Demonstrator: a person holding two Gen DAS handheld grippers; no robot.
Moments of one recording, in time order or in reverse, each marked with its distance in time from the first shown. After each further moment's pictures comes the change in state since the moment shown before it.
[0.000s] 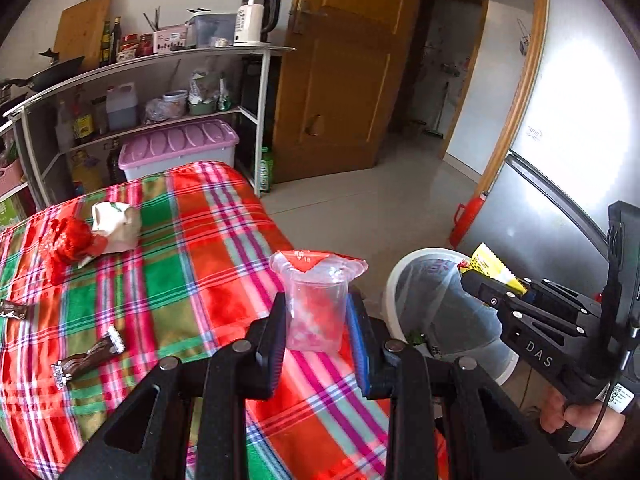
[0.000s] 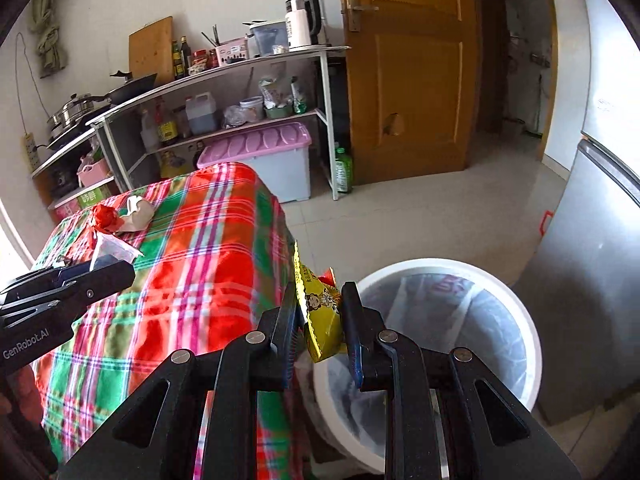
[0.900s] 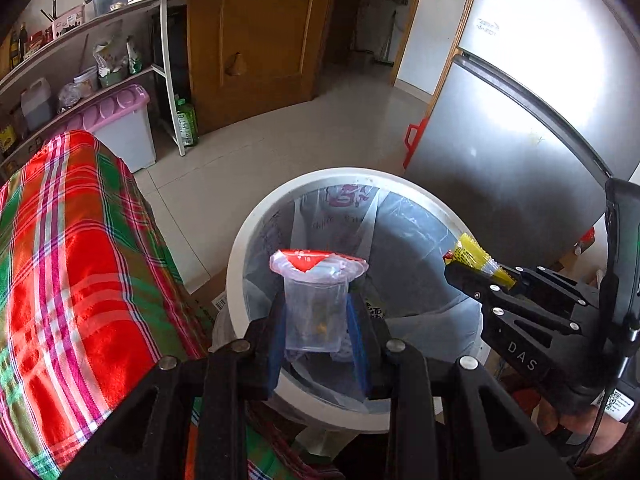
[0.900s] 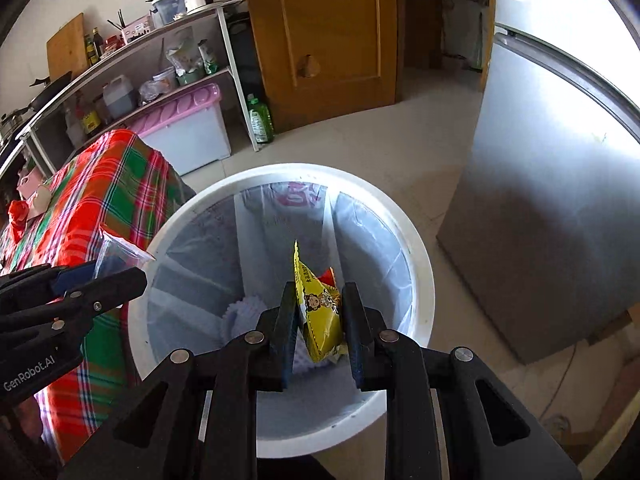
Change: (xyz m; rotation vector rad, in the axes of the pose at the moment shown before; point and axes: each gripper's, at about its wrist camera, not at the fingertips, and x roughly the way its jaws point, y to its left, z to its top) left arm 0.107 -0.131 -0.022 0.150 0.235 -0.104; right arm 0.024 -0.136 -0.057 0.163 0.175 -0.155
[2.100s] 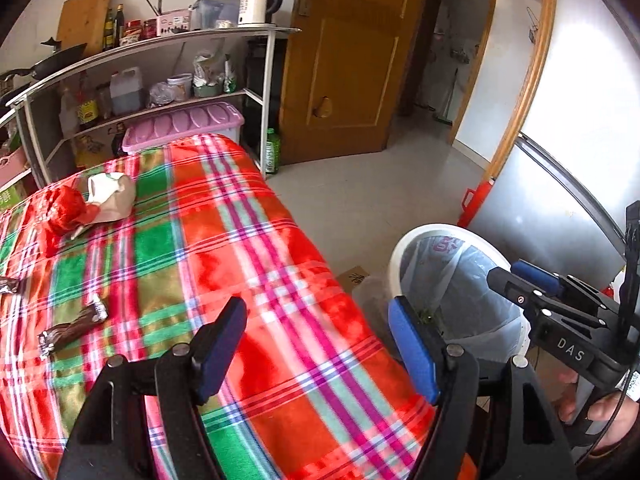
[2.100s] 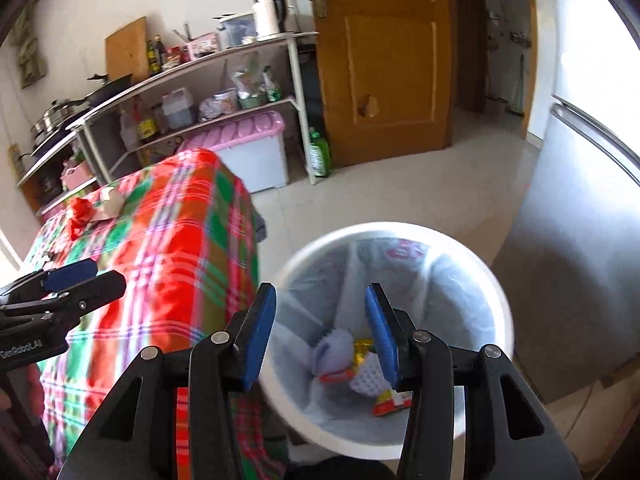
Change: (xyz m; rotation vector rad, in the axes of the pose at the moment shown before) left arm -0.107 0.116 -0.042 -0.188 -0.185 0.157; right arm -0.050 0.097 0.016 -0.126 -0.136 0.143
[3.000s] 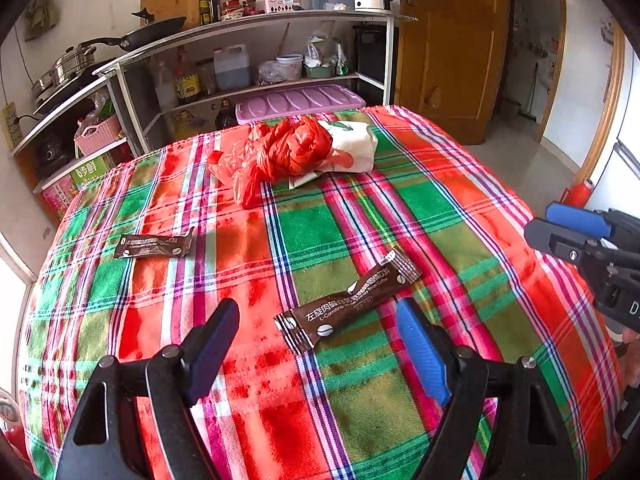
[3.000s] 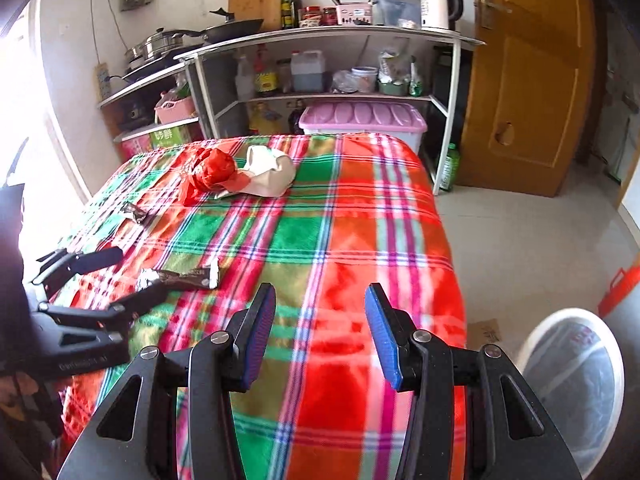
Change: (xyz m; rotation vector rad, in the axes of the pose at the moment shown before) left arm -0.019 0.178 -0.034 -0.047 0.049 0.293; right arm 0.068 0.215 0.025 -0.291 0.068 0.257
